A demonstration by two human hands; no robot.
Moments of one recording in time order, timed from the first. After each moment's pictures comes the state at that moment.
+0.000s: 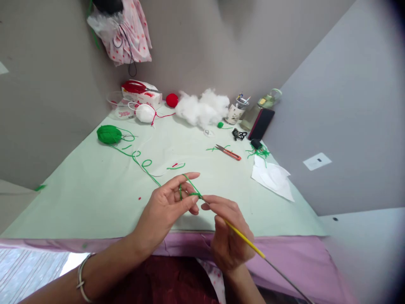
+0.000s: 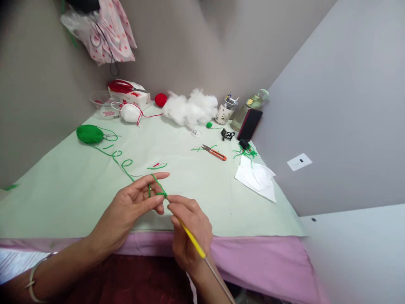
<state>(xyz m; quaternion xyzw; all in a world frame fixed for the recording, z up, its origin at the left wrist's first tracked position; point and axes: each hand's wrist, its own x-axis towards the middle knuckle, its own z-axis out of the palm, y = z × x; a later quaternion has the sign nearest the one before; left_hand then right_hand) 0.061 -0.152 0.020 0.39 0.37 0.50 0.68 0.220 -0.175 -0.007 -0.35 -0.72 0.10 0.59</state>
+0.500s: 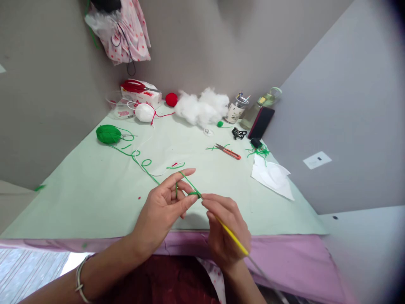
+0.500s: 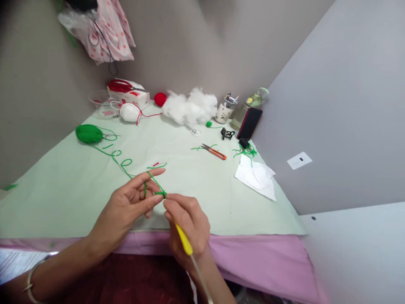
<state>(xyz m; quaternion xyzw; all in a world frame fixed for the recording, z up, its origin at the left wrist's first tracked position) 0.060 -0.153 0.022 0.42 0.42 0.50 0.63 0.222 -0.175 -0.009 -0.37 -0.76 0.04 0.54</state>
